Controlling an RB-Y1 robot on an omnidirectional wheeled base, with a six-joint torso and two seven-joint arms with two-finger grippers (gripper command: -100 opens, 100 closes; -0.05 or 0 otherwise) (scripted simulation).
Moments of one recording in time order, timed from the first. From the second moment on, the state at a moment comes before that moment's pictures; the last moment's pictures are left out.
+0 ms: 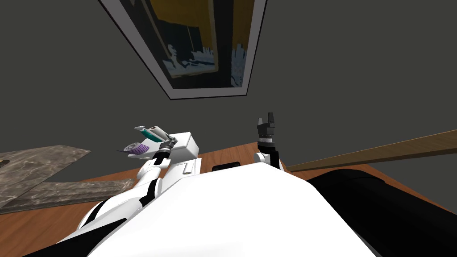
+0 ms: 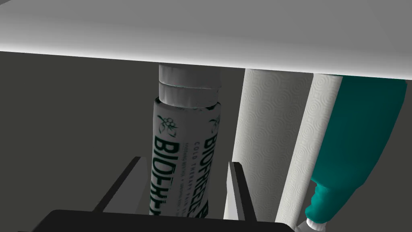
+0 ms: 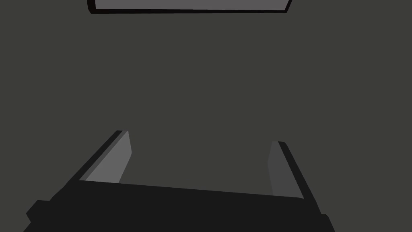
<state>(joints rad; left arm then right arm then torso) -0.26 0.58 0.34 -0.60 -0.39 -0.54 -0.75 0.54 0.01 0.03 -2.36 -0.09 -0.41 0.13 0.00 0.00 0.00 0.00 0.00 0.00</state>
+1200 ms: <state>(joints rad) -0.15 0.54 0.29 -0.75 -0.41 -0.49 -0.73 0.54 0.01 0.03 -2.36 -0.09 -0.41 0.13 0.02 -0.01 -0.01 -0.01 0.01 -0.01</state>
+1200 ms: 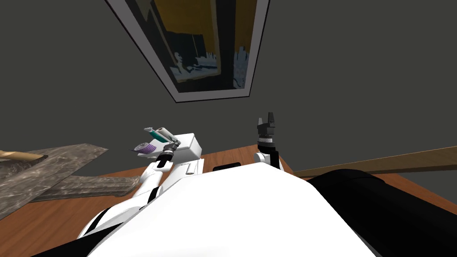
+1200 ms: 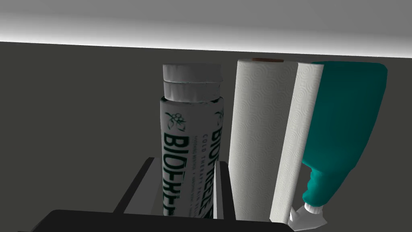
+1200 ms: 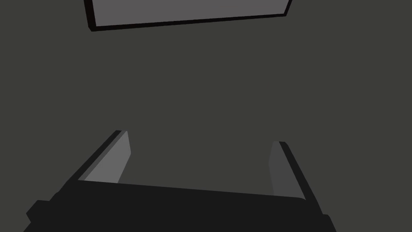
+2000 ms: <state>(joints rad) 0.01 0.47 0.21 -1.02 -0.45 -0.43 -0.72 0.54 0.01 0.03 -2.36 -0.09 -0.41 0.13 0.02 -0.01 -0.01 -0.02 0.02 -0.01</state>
